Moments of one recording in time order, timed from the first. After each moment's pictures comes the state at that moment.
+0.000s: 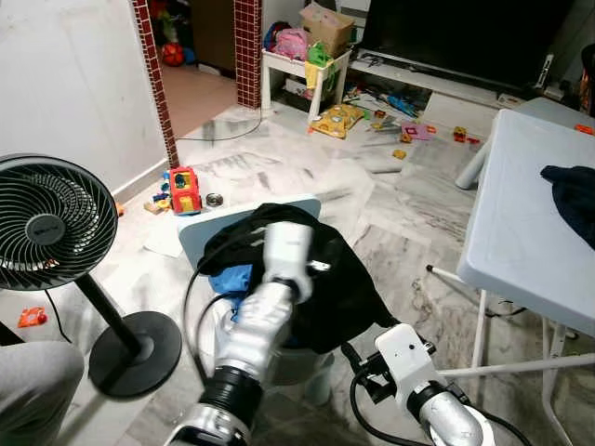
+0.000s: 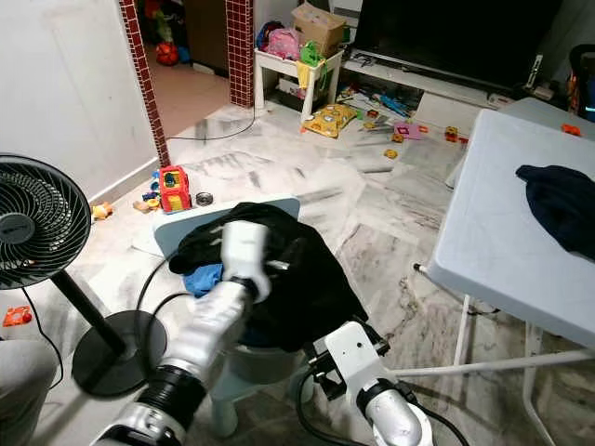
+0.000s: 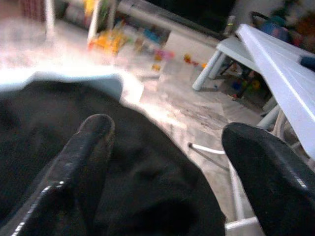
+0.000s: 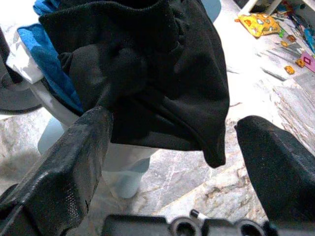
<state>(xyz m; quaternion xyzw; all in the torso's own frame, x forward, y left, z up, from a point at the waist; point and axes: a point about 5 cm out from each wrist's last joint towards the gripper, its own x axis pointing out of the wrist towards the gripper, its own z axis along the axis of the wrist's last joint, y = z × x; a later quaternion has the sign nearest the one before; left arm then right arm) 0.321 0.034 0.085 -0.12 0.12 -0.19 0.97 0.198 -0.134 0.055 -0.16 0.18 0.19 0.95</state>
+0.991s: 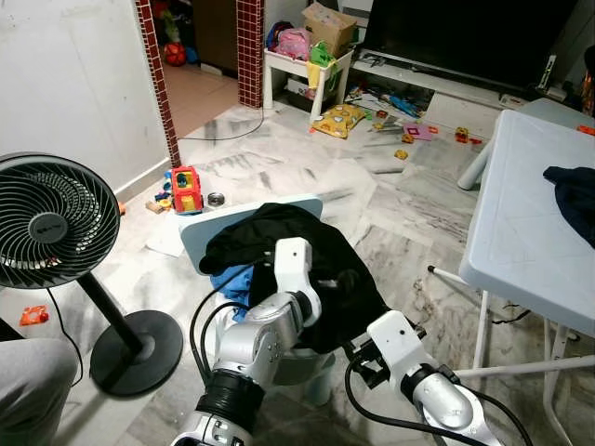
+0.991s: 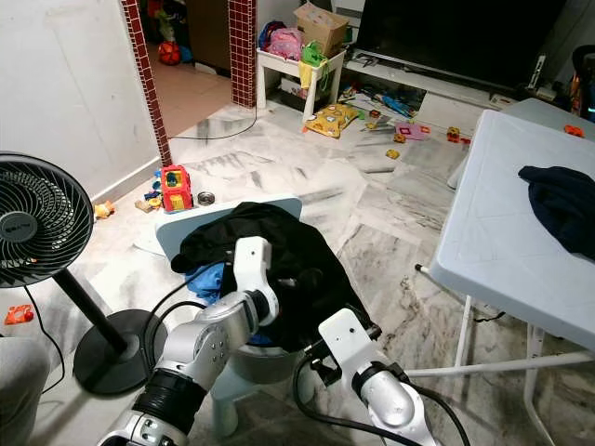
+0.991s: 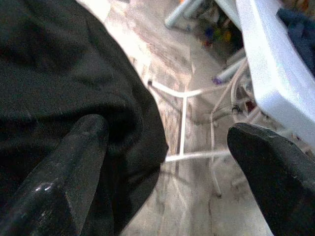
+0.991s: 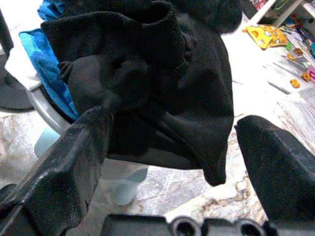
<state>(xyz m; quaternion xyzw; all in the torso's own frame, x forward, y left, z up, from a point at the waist) 0.300 0.010 0.078 -0.20 0.28 -0.24 0.91 0.219 -0.131 0.055 -0.18 0.17 0.22 0.95</state>
